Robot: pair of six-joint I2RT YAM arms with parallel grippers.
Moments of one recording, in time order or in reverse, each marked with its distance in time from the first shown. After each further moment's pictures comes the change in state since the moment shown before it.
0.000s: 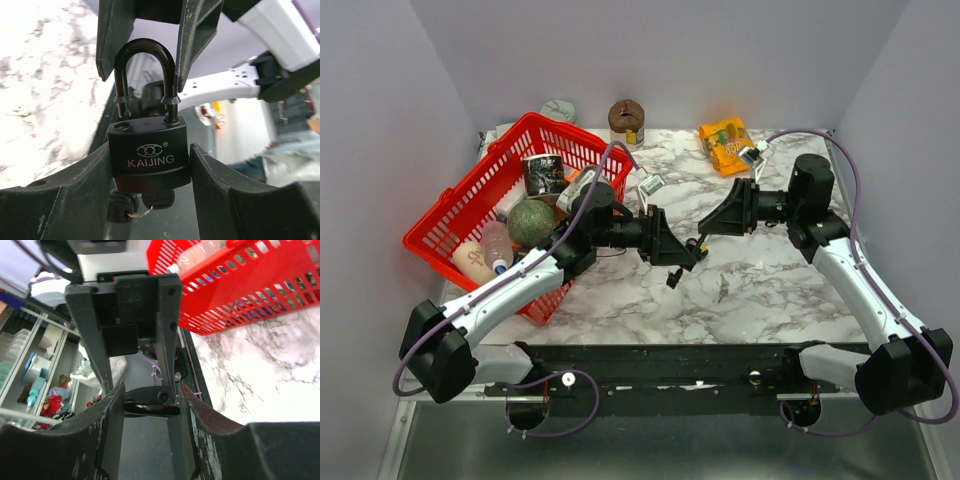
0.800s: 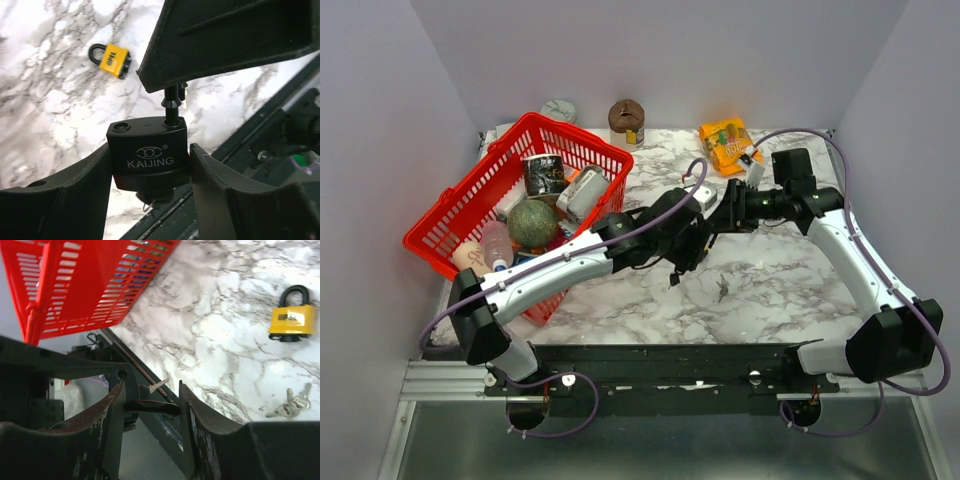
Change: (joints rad) left arm -0.302 0.266 0.489 -0.794 -0.910 0.409; right arm 0.000 0.166 0.227 -0.711 0.475 -0.286
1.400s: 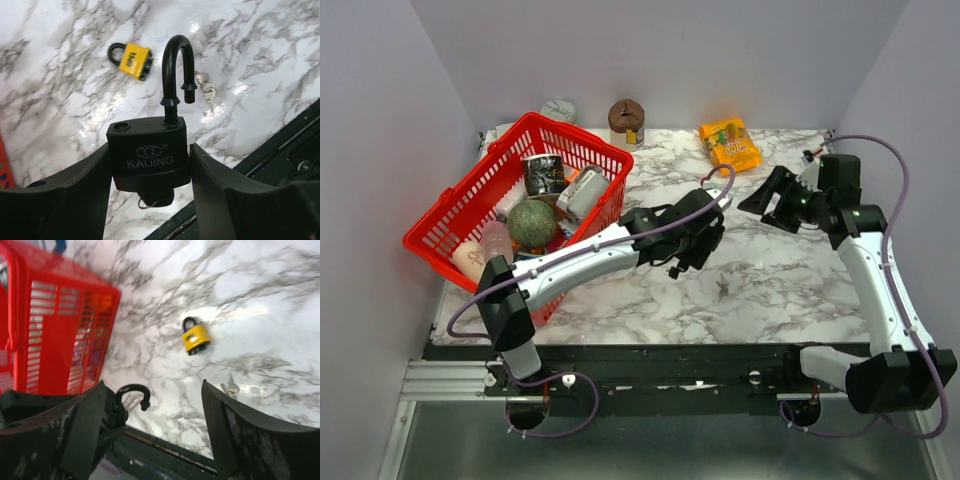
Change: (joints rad) left arm -0.028 0.153 0.119 -0.080 -0.106 0.082; right arm -0.172 -0.158 -0.035 -0.015 0.321 0.157
